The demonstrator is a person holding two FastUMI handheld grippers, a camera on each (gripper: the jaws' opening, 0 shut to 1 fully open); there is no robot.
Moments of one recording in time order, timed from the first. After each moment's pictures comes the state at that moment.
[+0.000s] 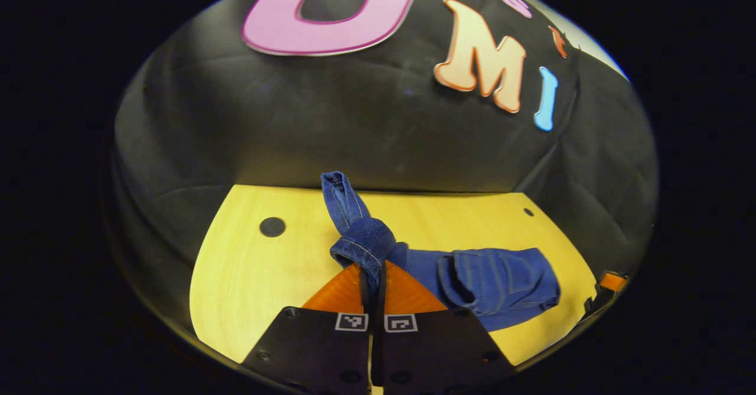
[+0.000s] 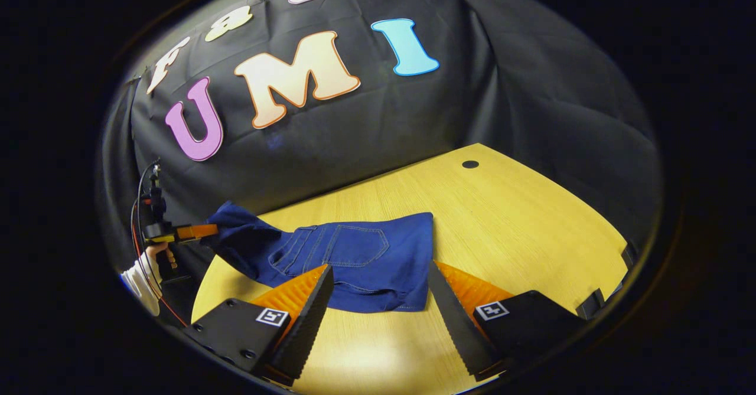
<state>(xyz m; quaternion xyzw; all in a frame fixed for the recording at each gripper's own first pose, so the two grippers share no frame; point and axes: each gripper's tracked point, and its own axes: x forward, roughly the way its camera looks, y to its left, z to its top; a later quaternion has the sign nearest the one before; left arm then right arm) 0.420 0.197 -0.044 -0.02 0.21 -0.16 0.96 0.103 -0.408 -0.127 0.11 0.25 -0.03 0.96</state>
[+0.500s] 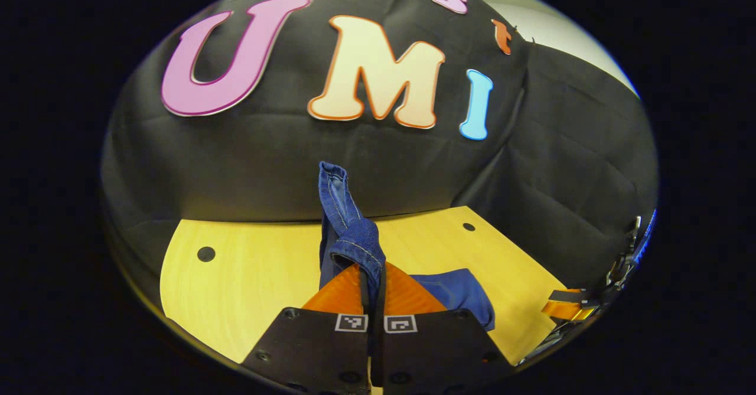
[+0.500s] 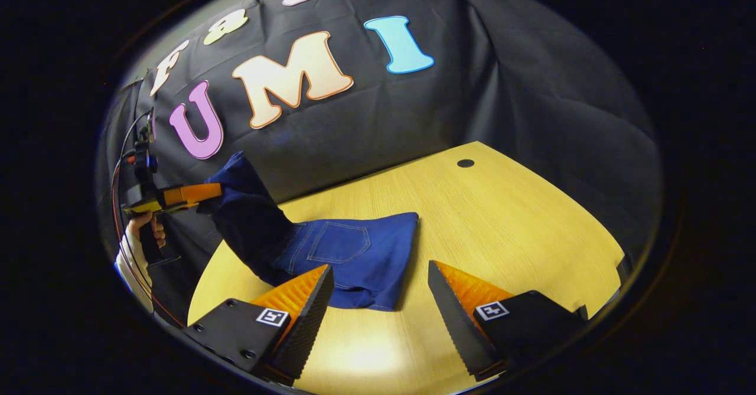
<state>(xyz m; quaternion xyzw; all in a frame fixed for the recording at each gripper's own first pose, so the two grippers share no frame) 0.373 0.032 0.007 0.01 0.17 -0.23 0.96 0.095 -0.456 -0.132 0.11 0.27 0.00 0.96</state>
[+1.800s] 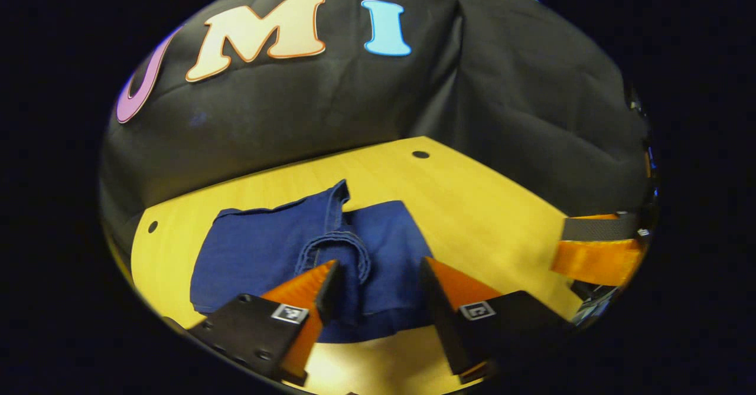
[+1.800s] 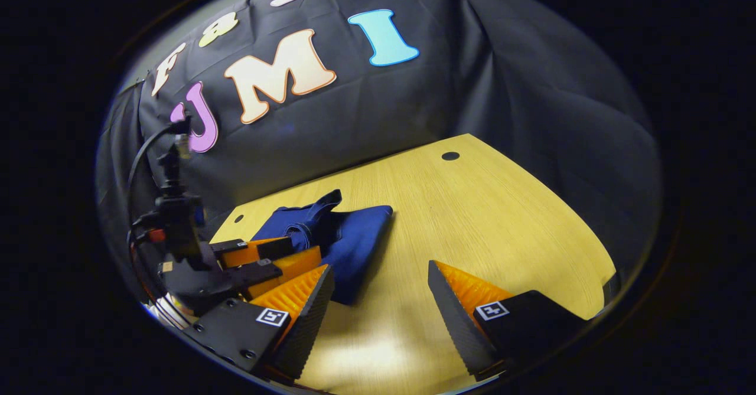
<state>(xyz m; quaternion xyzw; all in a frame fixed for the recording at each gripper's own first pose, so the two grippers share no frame) 0.283 -0.150 -0.159 0.10 0.20 -0.25 0.94 0.088 -0.518 -0.142 0.11 0.28 0.02 0.95</state>
